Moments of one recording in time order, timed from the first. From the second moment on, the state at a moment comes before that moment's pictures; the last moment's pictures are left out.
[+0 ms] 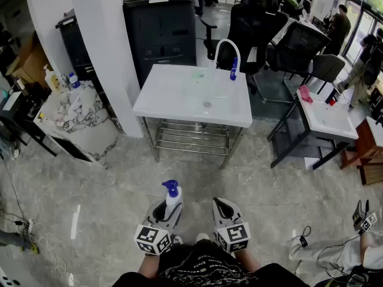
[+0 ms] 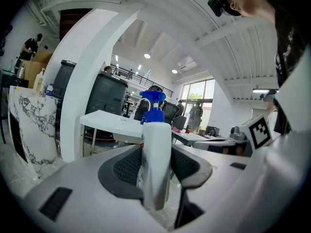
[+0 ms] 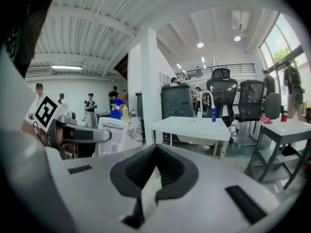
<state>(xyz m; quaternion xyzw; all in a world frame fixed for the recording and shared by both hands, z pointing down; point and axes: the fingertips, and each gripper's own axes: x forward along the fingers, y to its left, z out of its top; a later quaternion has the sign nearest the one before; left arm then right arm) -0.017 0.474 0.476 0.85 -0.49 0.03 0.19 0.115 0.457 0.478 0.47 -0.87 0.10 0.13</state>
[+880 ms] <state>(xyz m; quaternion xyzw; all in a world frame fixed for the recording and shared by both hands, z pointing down) 0.024 0.477 0.480 0.83 -0.53 0.02 0.18 0.161 0.451 0.486 0.46 -0.88 0.11 0.11</state>
